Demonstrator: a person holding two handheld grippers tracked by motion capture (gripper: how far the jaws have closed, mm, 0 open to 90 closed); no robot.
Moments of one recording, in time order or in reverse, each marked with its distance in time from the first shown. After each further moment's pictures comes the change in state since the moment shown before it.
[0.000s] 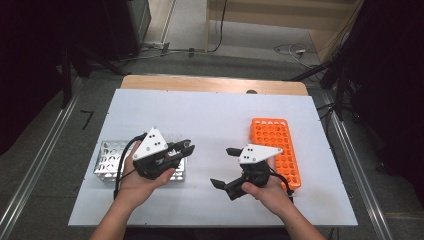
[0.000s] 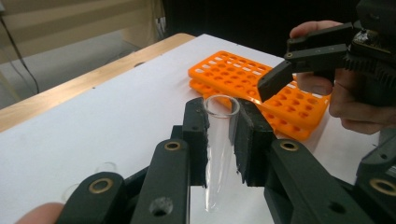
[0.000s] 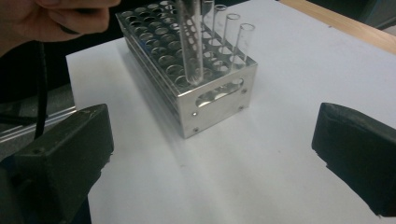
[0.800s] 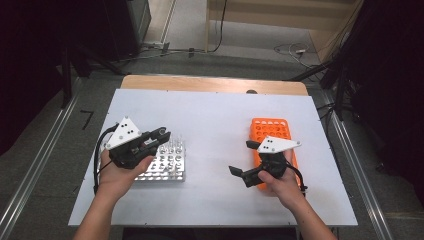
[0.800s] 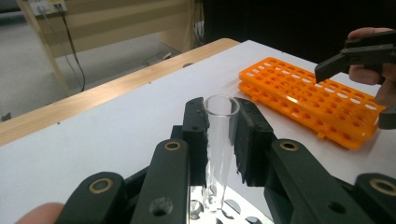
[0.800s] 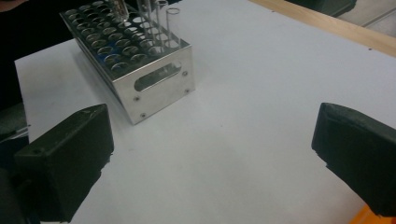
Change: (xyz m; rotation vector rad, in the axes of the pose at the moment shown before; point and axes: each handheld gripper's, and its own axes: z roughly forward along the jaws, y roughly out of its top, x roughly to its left) left arm 0.040 -0.003 -0.030 -0.019 0.137 -0.050; right arm -0.040 -0.020 -0.022 -0.006 -0.108 0.081
